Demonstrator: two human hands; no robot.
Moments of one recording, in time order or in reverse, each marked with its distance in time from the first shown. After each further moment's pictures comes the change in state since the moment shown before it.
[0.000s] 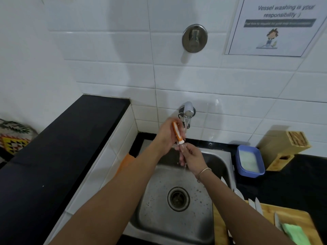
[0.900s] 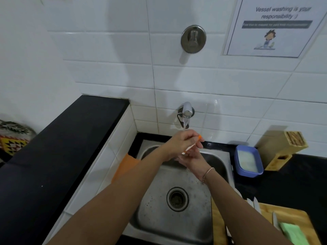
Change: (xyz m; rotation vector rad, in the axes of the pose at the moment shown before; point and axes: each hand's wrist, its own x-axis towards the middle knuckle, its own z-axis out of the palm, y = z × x) left_hand -0.012 -0.022 0.010 0.626 -0.332 0.064; right_hand 0.000 0.010 -0.017 0.110 -0.175 0.065
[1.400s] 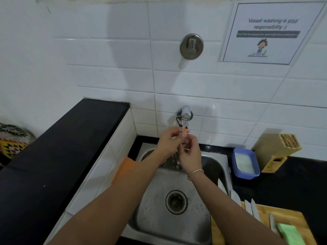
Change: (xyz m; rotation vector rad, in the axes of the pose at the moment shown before) left_hand -0.008 -0.008 -0.008 -0.039 0.443 0.104; right_hand -0.004 -0.030 0.041 -0.225 0.490 -0.333
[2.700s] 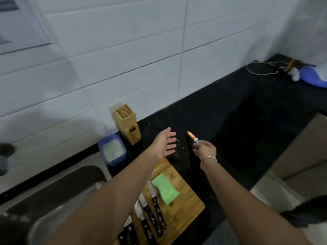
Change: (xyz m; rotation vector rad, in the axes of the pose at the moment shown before) left_hand -0.064 -0.018 0.459 -0.048 -0.856 -0.774; right_hand -0.099 0.114 -0.491 0.237 1.078 0.730
